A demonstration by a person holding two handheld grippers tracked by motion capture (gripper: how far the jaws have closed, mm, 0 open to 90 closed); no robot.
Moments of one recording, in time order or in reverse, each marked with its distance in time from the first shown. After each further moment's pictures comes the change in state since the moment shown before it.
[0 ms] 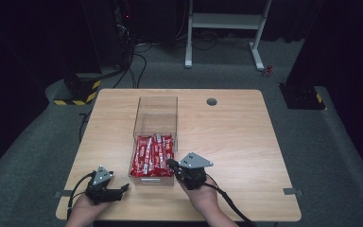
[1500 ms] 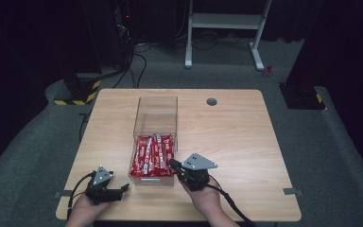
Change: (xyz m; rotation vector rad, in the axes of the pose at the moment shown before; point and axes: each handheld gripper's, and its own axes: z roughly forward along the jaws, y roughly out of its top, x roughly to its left) left arm 0.000 0.000 0.000 0.000 0.001 0.000; right arm 0.000 0.003 -0.012 -0.035 0.005 -0.003
